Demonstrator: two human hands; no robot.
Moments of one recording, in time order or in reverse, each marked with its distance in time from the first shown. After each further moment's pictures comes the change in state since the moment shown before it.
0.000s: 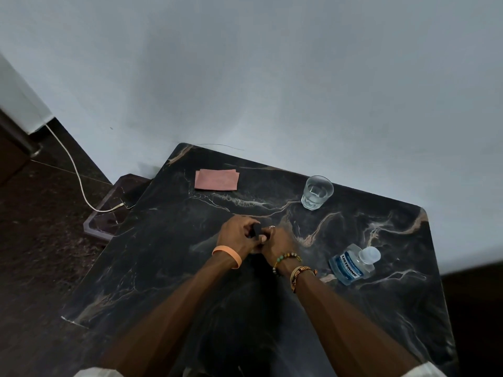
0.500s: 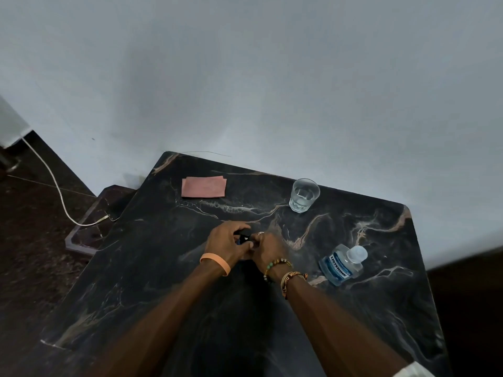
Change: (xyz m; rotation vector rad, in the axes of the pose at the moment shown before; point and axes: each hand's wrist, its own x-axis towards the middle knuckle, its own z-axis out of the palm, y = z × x) left_hand 0.002 -0.007 0.002 0.040 0.013 0.123; right_hand 0.001 0.006 0.006 -0.001 0.036 0.032
